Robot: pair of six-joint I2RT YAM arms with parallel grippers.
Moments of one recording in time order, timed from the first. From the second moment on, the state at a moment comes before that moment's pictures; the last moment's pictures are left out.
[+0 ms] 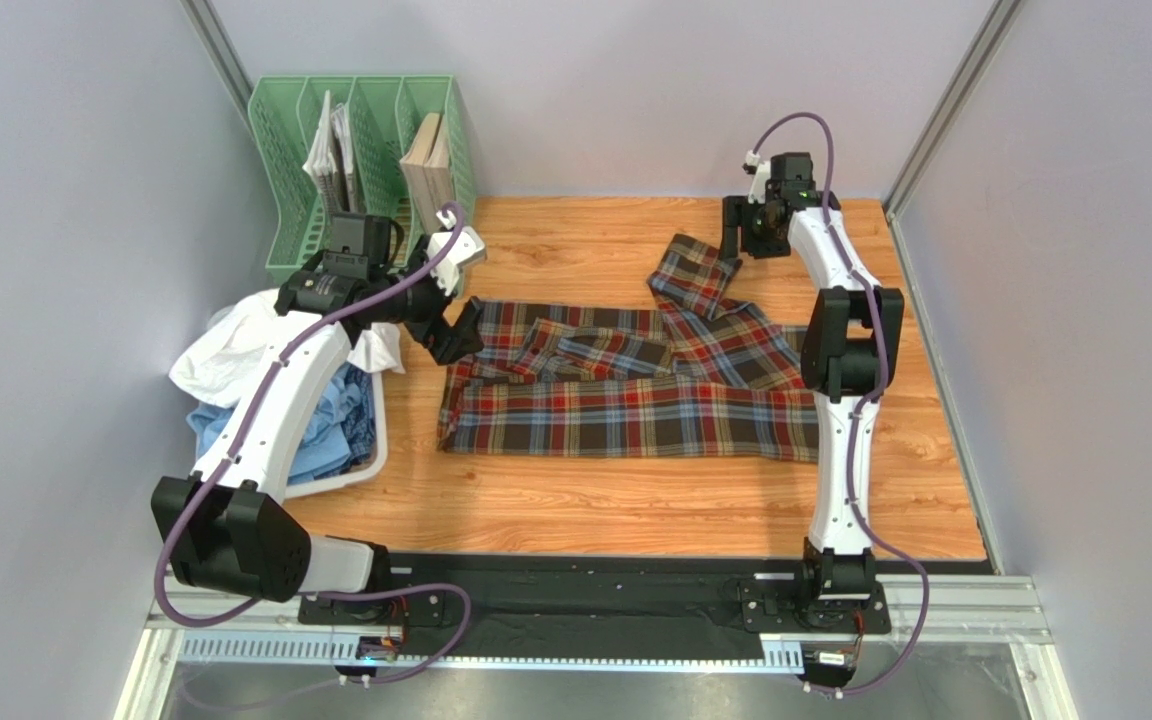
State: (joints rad) left arm -0.16 1.35 1.32 -0.81 0.59 0.59; right arm 0.01 2.46 2.23 -0.69 -0.20 -0.03
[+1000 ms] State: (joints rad) left arm -0.16 1.36 1.32 -0.80 0.53 0.56; right arm 0.02 2.12 1.98 -0.65 -0.40 -0.02
